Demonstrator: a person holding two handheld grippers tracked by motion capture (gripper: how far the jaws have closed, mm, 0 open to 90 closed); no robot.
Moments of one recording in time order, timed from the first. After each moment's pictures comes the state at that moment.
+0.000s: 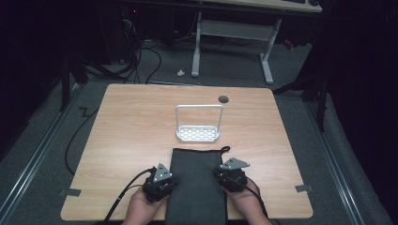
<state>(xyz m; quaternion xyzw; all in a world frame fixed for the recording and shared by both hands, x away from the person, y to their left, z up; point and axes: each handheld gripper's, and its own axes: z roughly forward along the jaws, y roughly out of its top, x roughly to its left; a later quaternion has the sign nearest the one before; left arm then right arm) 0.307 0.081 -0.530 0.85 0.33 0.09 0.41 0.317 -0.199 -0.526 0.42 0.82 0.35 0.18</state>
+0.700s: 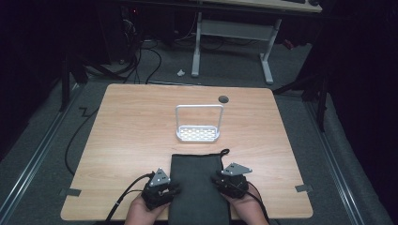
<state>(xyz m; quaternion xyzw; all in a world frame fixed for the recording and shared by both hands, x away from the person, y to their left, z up) 0.298 0.083 -0.529 0.84 0.33 0.05 0.43 0.304 -0.201 -0.528 0.41 0.82 0.36 0.17</state>
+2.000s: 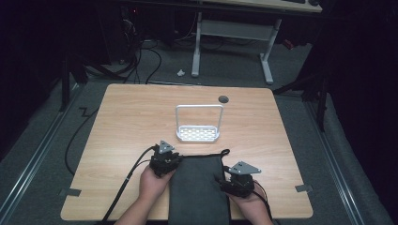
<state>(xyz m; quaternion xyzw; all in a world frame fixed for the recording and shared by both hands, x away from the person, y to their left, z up) 0.389 0.067 -0.535 0.79 0.42 0.10 0.42 0.302 -0.217 -0.519 0.43 0.79 0.39 0.19</state>
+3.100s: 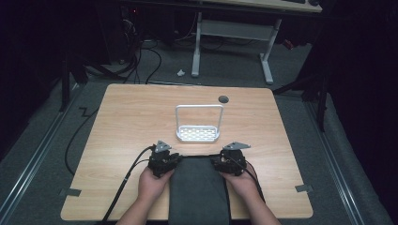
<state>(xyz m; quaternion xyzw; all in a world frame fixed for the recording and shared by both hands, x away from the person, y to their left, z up) 0.390 0.071 -0.535 0.79 0.43 0.08 0.43 0.374 -0.206 -0.525 0.49 0.79 0.34 0.16</state>
